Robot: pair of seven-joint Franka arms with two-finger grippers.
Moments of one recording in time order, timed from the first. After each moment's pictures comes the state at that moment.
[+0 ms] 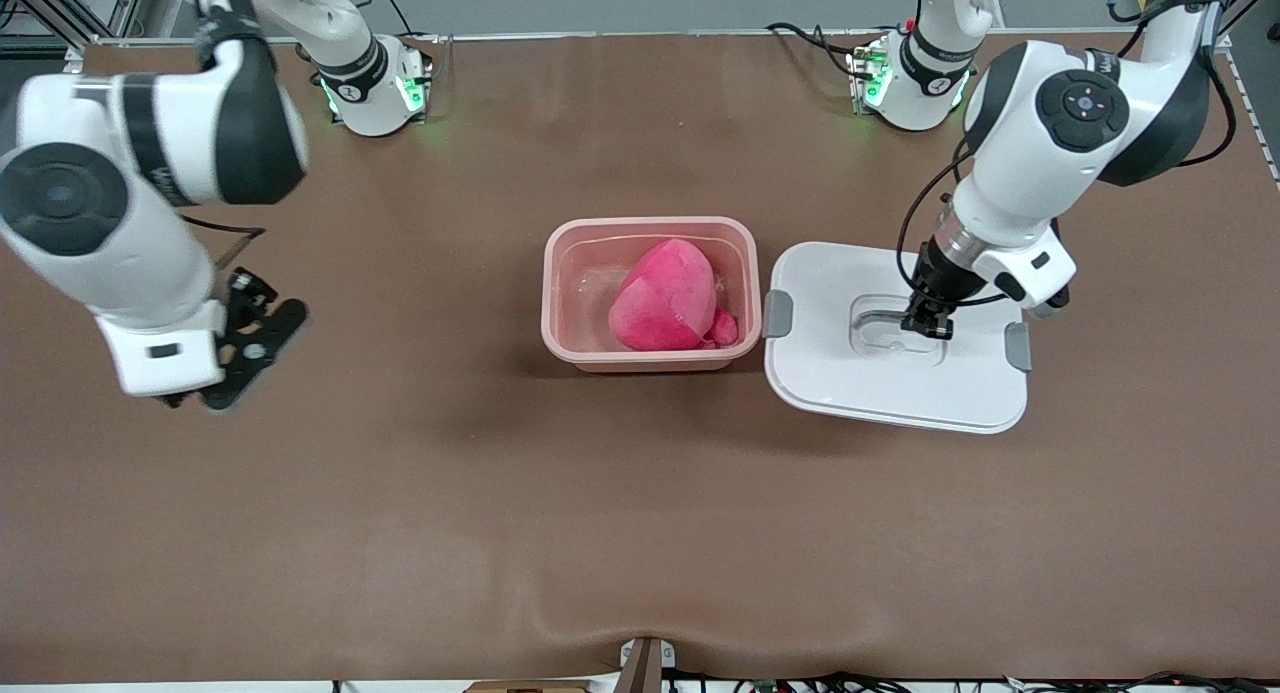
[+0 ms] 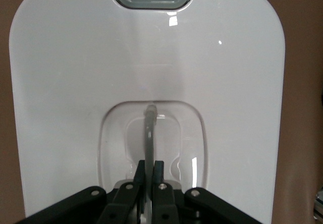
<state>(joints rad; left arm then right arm) -0.10 0.05 -0.26 -1.97 0.03 2.16 -1.81 0.28 0.32 -0.12 -1.36 -0.22 1.61 -0.82</state>
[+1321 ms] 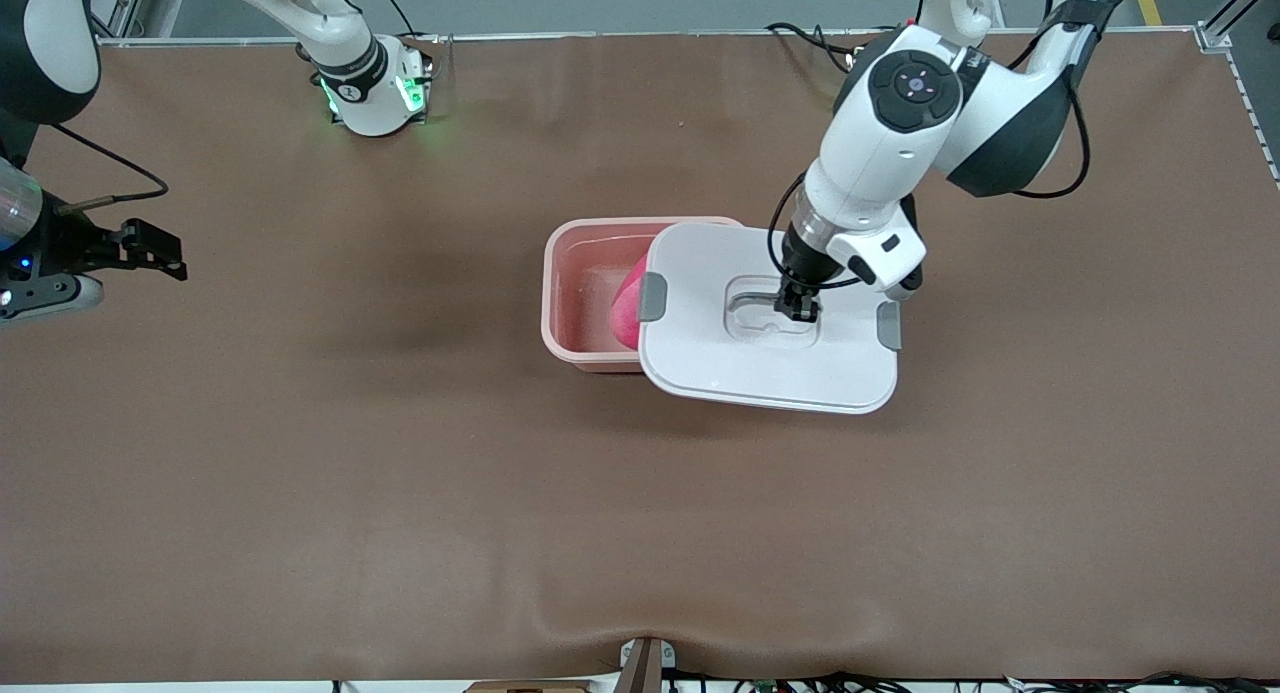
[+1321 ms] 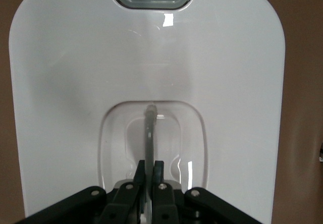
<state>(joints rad) -0.24 0.21 -0.37 -1.74 0.03 2.07 -2.09 0.03 0.03 -0.09 -1.69 -0.03 1.65 -0.27</state>
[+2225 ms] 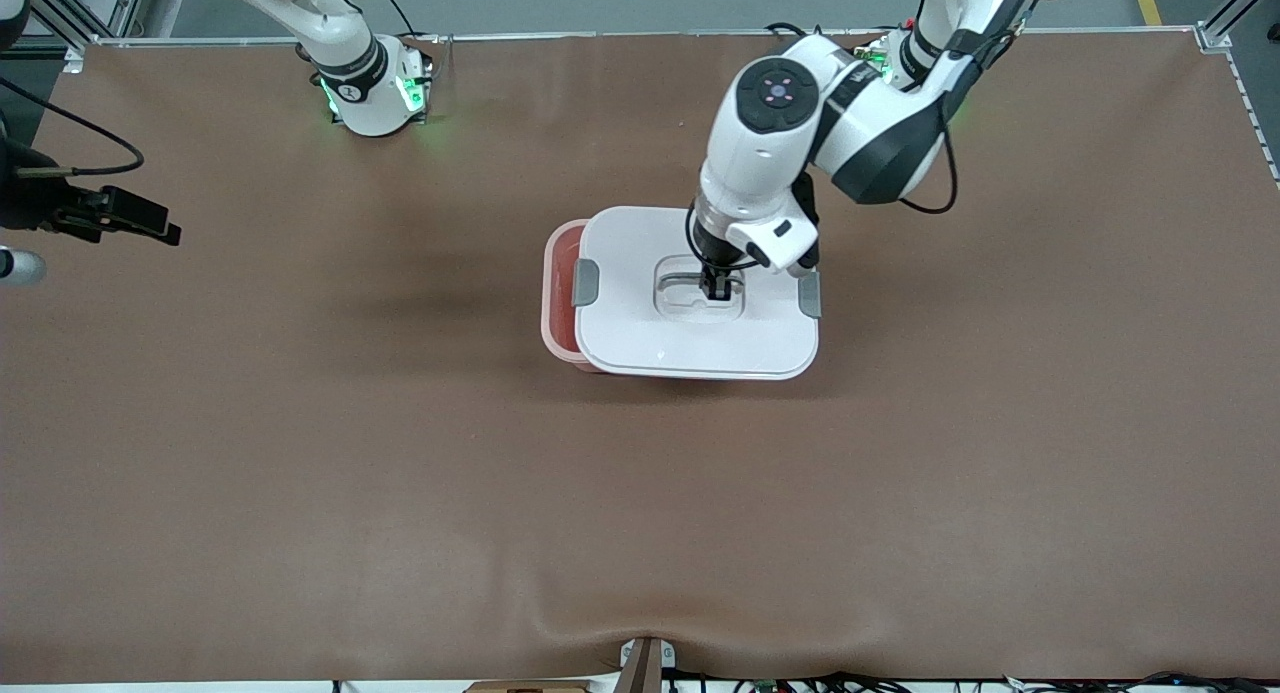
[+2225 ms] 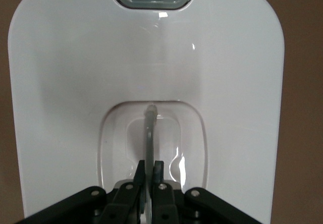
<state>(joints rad) -0.41 0.33 -0.37 -1.68 0.10 2.07 -2.35 0.03 0.03 -0.10 -1.57 0.06 1.45 0.01</state>
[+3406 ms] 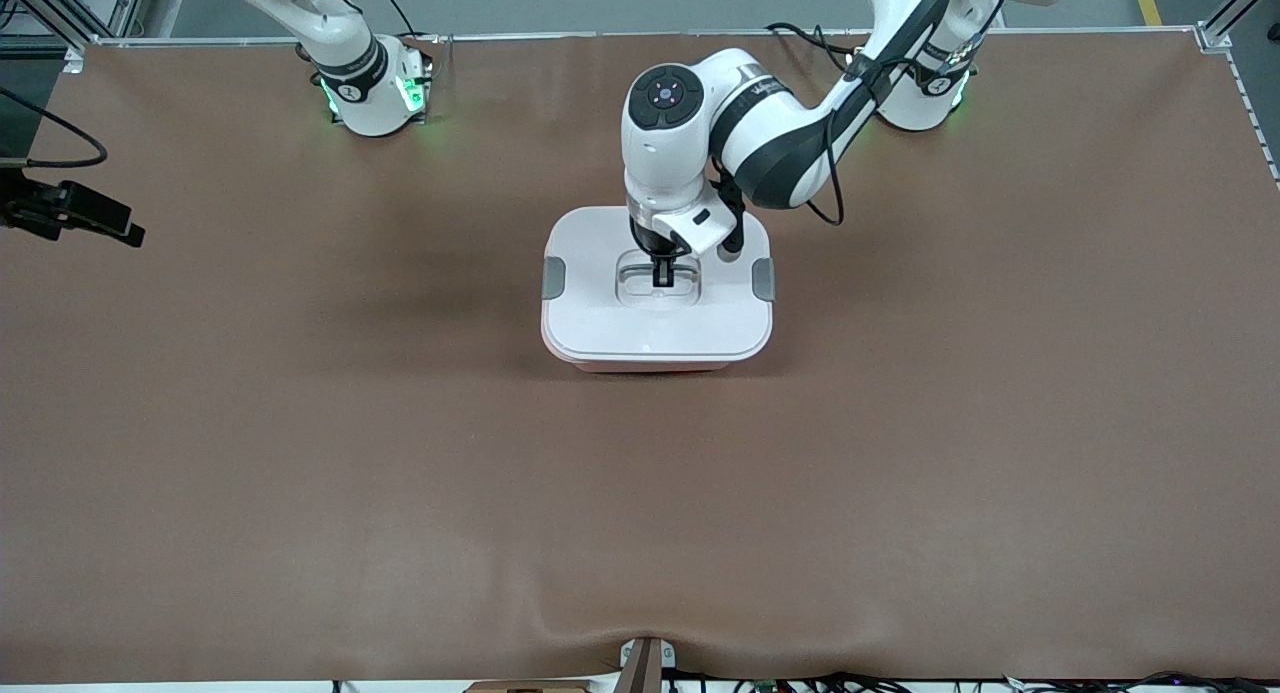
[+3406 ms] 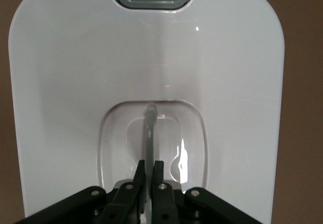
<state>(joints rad) -0.53 0.45 -0.37 -1.63 0.19 2.08 -2.51 0.02 0.03 -0.11 -1.53 0.04 1.46 0.02</state>
